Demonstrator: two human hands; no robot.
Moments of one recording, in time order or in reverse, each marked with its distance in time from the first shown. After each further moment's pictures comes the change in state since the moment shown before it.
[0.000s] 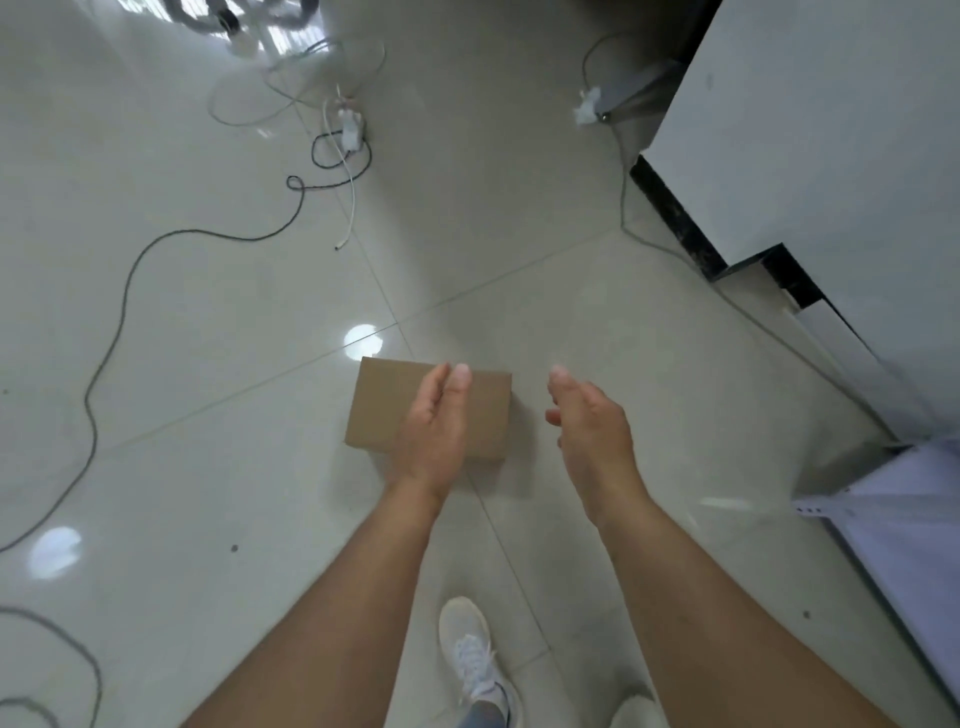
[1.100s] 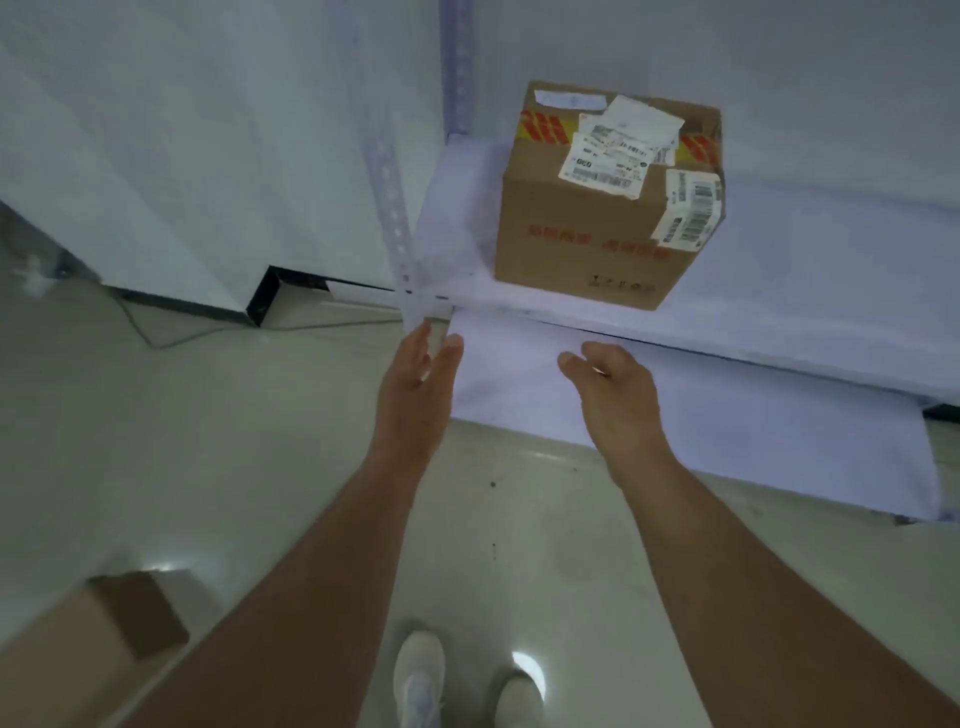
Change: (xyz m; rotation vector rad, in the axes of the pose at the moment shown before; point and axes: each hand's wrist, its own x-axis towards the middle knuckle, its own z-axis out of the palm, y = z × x) left_hand -0.343 0.012 0.502 0.424 -0.745 0.418; right_hand -0.153 0.246 -0.574 0.392 0.755 0.236
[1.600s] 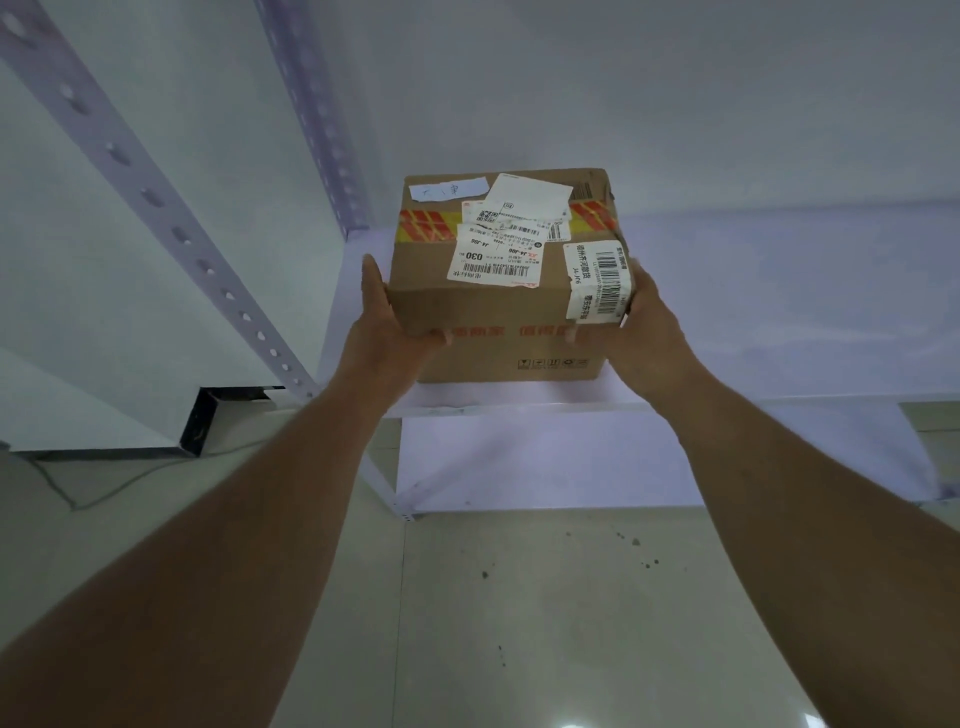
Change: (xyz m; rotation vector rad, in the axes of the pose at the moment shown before) left_hand 0.129 0.098 0.076 0.377 -0.228 0.273; right_hand 0.140 -0.032 -0.090 0.067 0.078 -0.191
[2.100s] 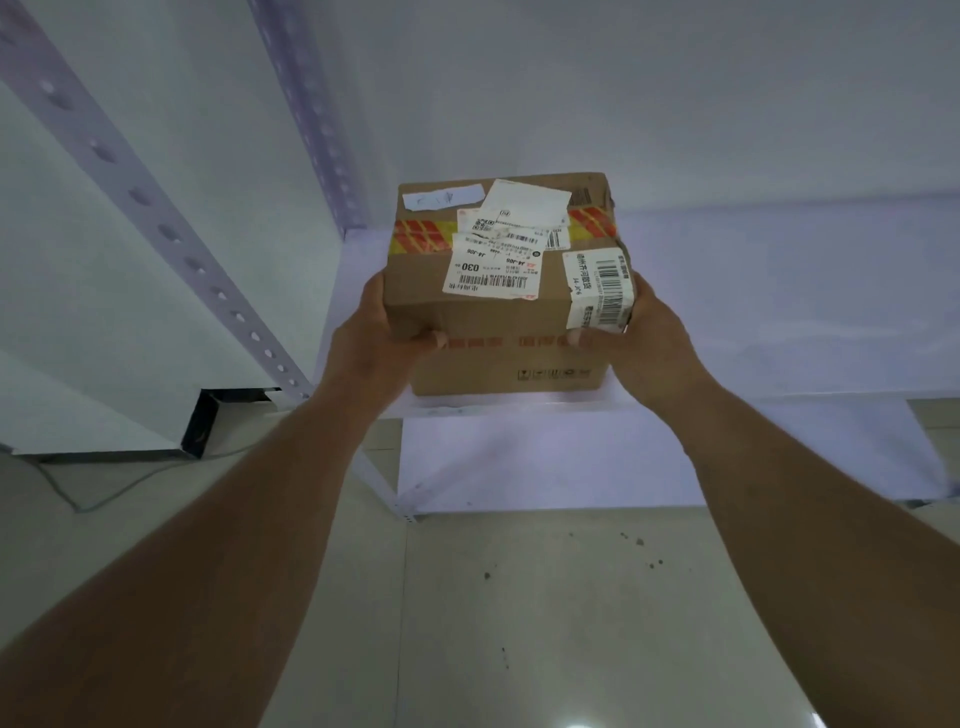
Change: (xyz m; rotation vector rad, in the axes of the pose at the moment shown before) left_hand 0.000 -0.003 0.000 0.096 0.050 0.045; right_hand -0.001 0.009 -0.002 -0.040 0.005 -0.056
